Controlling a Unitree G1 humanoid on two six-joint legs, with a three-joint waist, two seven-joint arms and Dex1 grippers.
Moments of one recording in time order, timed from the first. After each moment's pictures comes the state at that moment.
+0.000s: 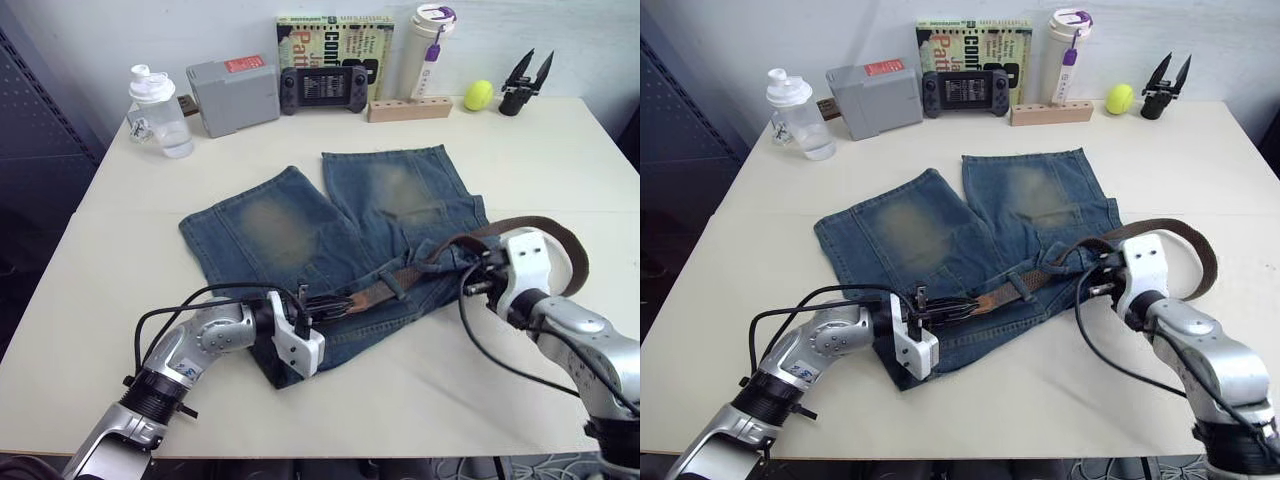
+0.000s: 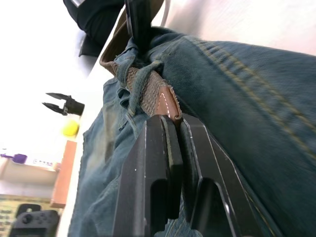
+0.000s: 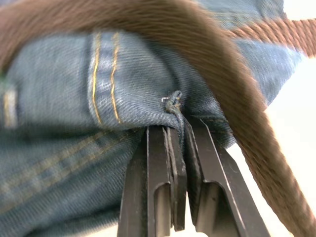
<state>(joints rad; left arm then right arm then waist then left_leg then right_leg) -0.39 0.52 -0.34 0.04 0.44 -0.74 -0.49 -0.16 -0.69 -0.18 -0.33 0.61 0.83 0.13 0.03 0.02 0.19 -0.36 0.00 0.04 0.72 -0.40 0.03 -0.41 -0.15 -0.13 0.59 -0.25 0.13</state>
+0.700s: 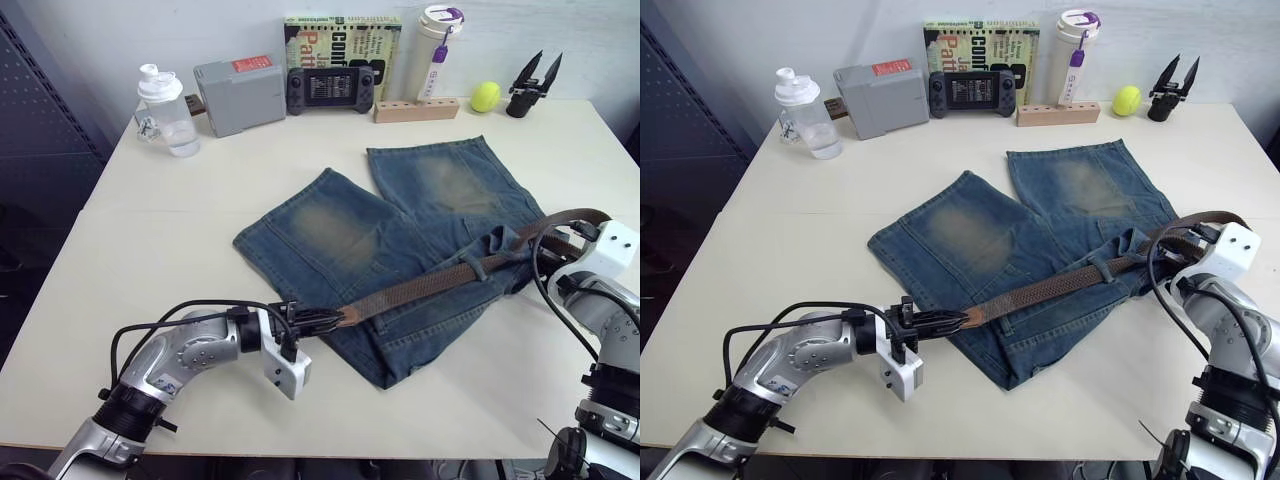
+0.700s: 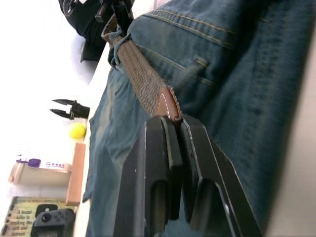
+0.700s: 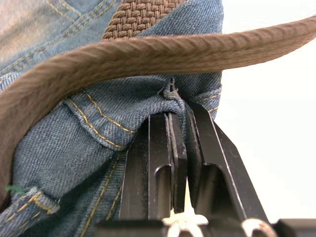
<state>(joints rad) -0.29 0.63 -0.31 -0.08 0.44 -0.78 -0.47 -0.43 -0.53 -0.59 0.04 0.67 0.96 -0.22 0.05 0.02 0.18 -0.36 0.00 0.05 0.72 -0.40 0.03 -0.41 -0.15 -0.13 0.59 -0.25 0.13</state>
